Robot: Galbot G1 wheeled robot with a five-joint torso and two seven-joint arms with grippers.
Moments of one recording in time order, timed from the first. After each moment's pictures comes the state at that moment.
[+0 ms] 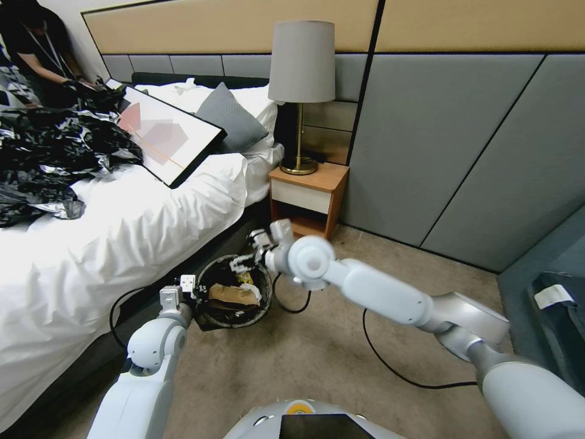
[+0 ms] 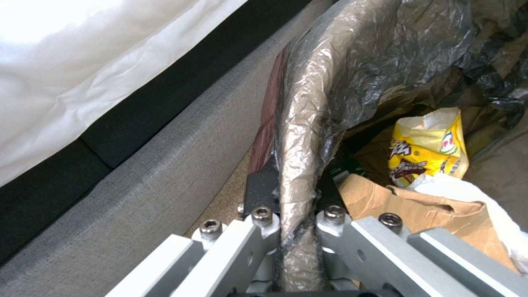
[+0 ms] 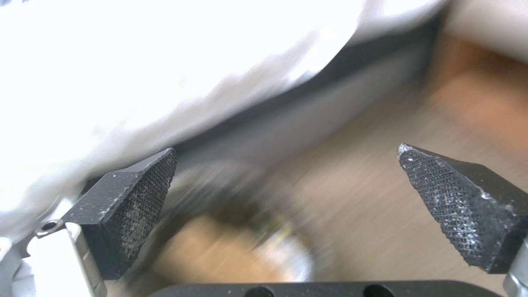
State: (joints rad) left arm 1.36 -1.25 -0.68 -2.09 -0.32 0.74 -0.10; right arm -0.11 1.04 -0.42 2.00 1.70 -0.66 0.79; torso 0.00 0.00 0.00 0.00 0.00
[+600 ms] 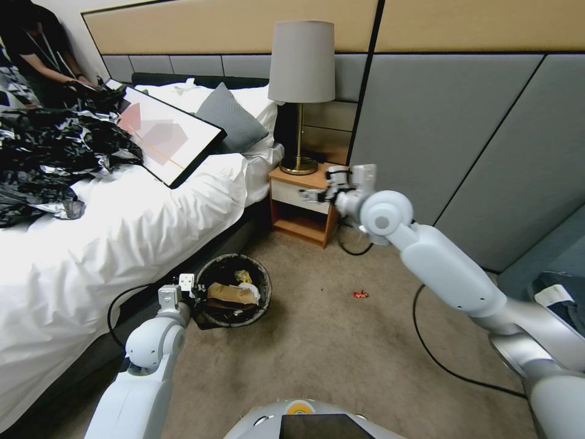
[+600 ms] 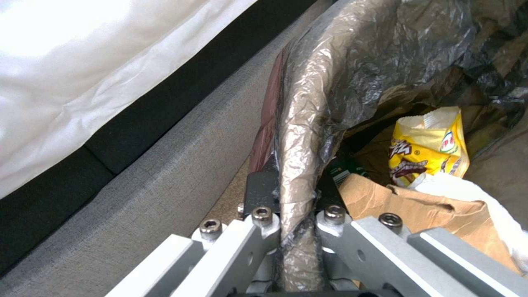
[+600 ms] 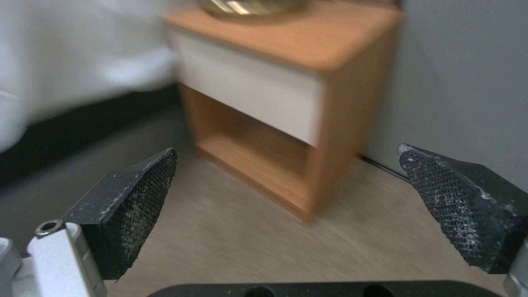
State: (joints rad) left arm 1.36 -1.24 -0.68 -2.10 -0.33 0.74 -0.10; right arm -0.43 0.84 -0.07 1.73 1.07 -0.59 0.46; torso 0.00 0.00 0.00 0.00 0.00
